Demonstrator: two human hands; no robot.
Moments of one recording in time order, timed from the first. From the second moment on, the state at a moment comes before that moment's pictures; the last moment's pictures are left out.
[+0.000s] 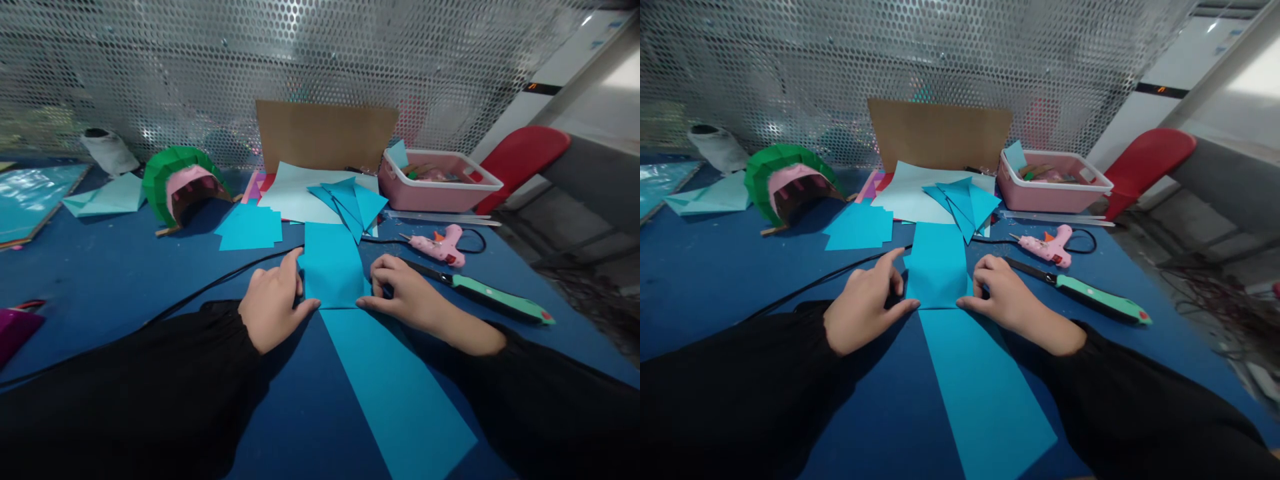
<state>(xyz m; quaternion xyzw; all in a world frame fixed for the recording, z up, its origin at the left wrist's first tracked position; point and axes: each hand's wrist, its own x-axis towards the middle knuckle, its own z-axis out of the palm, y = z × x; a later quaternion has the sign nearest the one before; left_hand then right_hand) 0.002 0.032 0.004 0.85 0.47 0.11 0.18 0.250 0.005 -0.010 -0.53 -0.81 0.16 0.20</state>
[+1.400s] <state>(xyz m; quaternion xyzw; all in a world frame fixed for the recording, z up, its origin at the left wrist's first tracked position) -0.010 0.045 -0.002 0.87 0.42 0.10 0.23 0.264 -0.022 -0.002 -0.32 -0.94 -0.10 0.06</state>
